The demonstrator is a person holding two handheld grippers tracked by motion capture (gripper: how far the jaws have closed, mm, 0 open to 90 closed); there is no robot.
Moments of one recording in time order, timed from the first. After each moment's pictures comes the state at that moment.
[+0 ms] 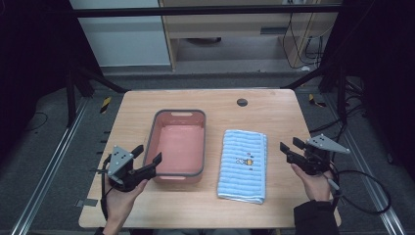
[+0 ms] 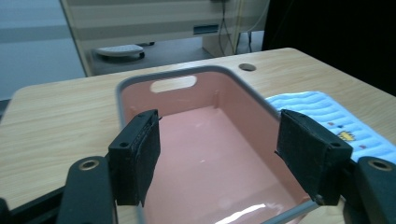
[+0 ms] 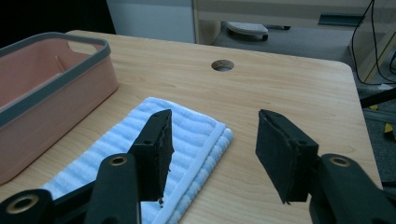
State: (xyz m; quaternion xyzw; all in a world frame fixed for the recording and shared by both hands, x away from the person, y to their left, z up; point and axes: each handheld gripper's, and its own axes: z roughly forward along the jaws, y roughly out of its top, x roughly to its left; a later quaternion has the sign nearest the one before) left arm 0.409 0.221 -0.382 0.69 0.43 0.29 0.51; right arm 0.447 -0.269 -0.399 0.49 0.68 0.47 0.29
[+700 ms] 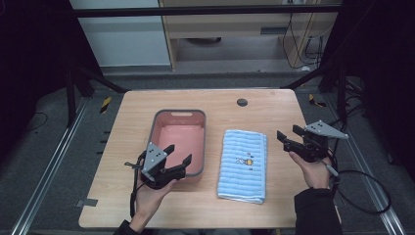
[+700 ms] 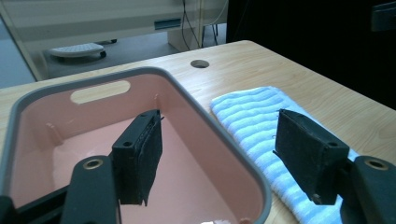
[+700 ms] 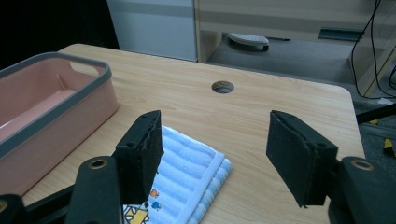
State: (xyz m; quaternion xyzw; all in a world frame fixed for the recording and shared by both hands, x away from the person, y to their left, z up) left arm 0.421 0.156 -0.389 0.72 0.39 0.25 0.51; right arm 0.471 -0.263 -0.376 0.48 0.68 0.47 0.30
